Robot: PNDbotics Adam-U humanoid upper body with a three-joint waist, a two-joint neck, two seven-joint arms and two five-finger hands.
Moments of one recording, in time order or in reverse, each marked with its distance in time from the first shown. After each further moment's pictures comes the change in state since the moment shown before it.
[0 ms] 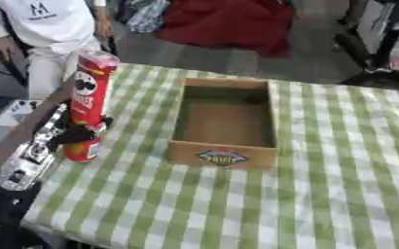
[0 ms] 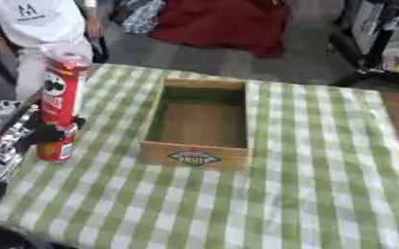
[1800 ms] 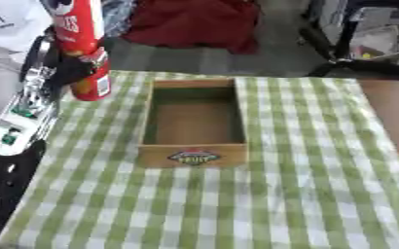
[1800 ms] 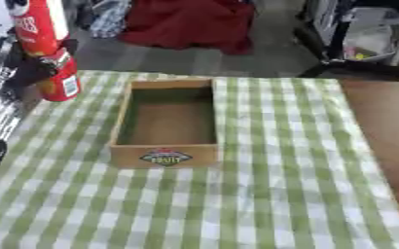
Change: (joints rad) left arm -0.271 -0.106 -0.037 -0.210 0.037 0.021 0.102; right arm -0.029 0.000 0.007 0.000 -0.007 0.002 0.003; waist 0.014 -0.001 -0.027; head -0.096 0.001
